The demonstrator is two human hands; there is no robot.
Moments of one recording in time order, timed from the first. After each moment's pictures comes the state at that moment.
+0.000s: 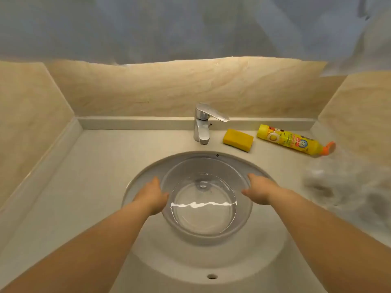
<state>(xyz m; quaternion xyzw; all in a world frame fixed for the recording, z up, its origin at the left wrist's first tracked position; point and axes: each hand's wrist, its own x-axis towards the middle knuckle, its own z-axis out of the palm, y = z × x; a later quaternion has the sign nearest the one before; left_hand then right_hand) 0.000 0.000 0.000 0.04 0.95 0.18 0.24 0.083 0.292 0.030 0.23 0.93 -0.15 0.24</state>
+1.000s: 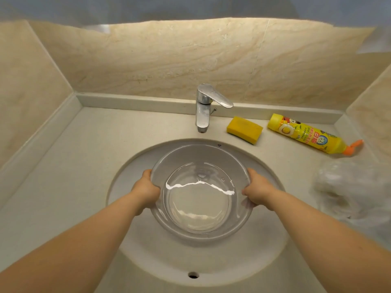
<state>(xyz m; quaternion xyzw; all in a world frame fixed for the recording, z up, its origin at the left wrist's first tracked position) 0.009 0.024 -0.023 -0.17 0.85 0.41 0.28 0.065 0.315 -0.013 0.28 0.85 -0.39 0.22</state>
